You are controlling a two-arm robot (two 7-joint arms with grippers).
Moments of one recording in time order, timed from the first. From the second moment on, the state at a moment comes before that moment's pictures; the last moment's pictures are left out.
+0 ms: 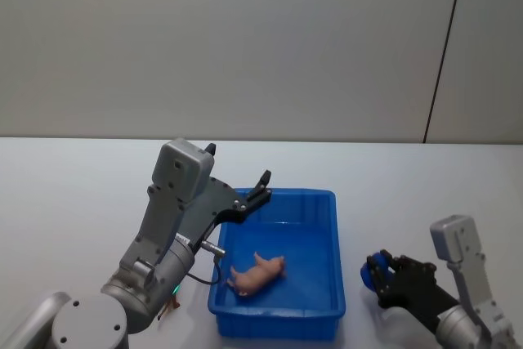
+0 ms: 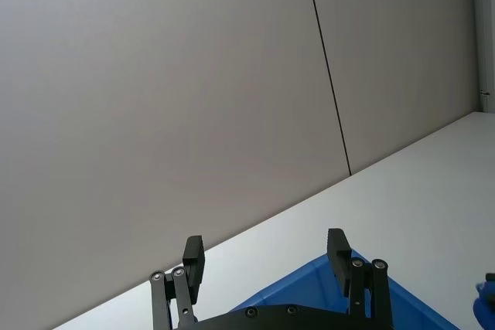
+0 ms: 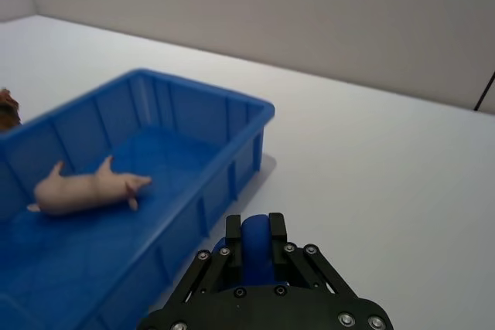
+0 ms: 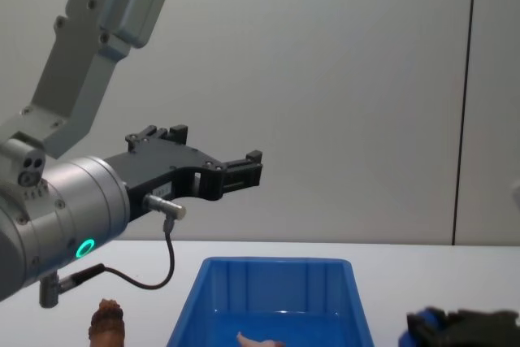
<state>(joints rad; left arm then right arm) -0.24 0.38 0.45 -1.63 -0.20 0.01 -0.01 0.10 0.20 -0.26 -1.39 0.14 0.05 0.25</state>
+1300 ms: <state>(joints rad) -0.24 0.38 0.45 -1.63 -0.20 0.01 -0.01 0.23 0.10 -0.33 -1.33 0.05 0.03 0.38</state>
